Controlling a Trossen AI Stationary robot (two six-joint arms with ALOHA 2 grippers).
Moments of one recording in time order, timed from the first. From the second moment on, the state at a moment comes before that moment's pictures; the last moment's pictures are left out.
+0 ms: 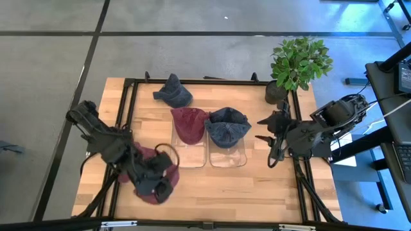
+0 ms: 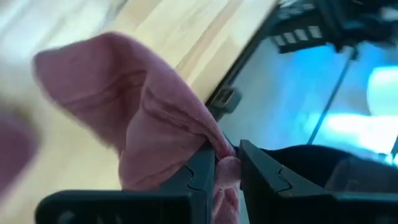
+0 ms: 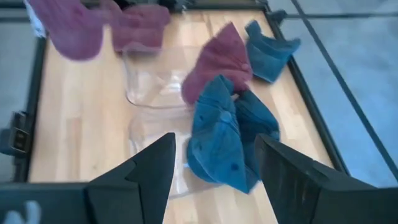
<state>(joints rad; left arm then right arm) -0.68 1.54 1.69 -1.07 -0.17 -1.43 0.54 1.43 1.96 -1.47 0.60 0.49</state>
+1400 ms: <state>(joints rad) -0.16 1.70 1.87 -1.47 -0.19 0.22 0.54 1.44 1.96 -1.51 0.68 0.68</state>
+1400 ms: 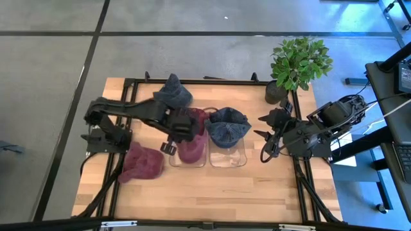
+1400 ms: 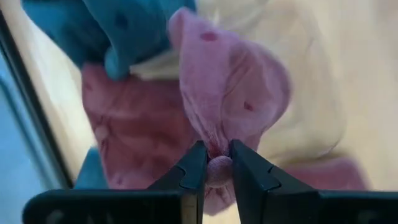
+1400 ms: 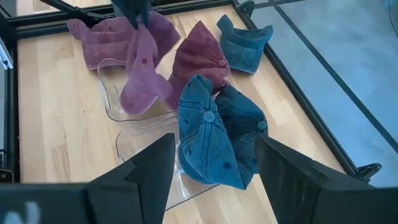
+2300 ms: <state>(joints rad) 0.08 1.85 1.87 -1.56 -0.26 -0.17 0.54 1.48 1.96 -1.51 0.67 0.68</state>
